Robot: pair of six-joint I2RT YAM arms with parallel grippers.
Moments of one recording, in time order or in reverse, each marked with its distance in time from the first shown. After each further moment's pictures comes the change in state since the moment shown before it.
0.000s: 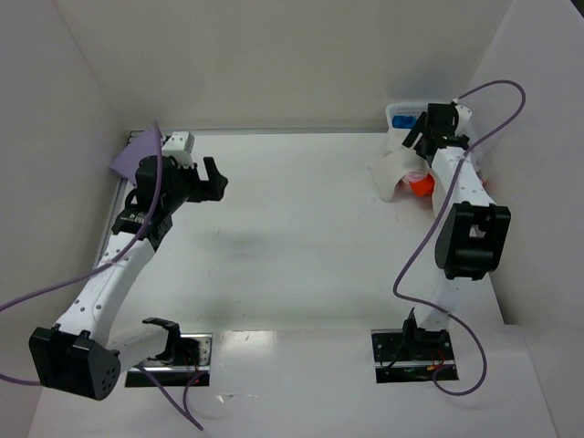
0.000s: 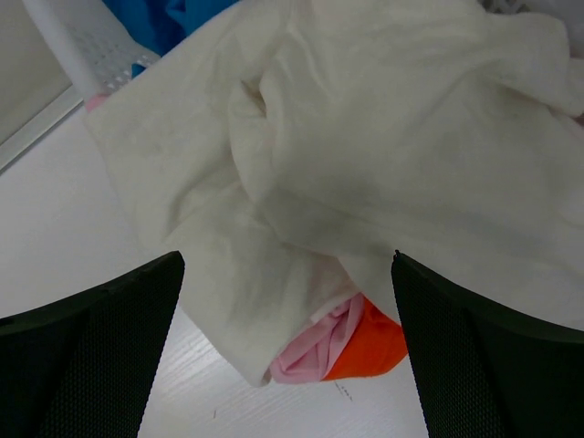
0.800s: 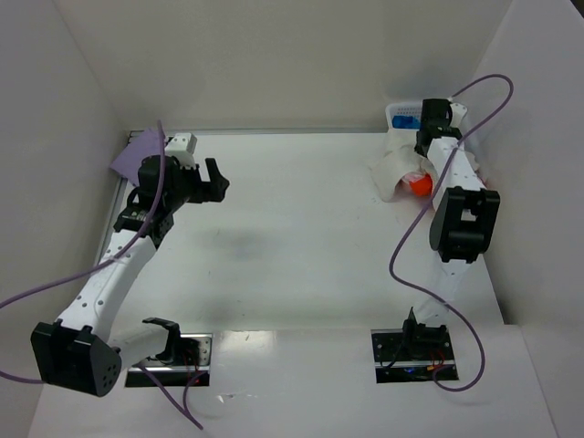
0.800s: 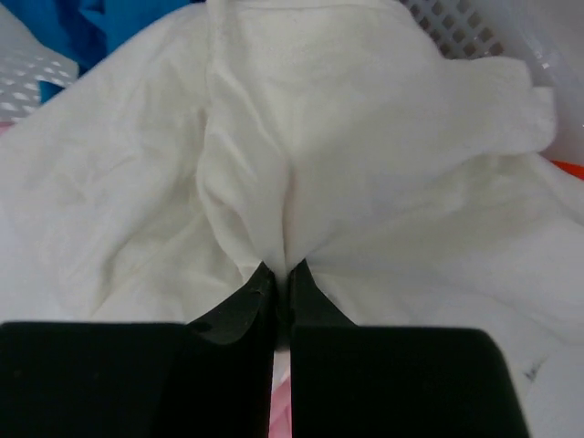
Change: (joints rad) left arm 0.000 0.028 0.000 -0.010 0.007 0.003; right arm 0.000 0.203 0.193 -0.089 0.127 -0.065
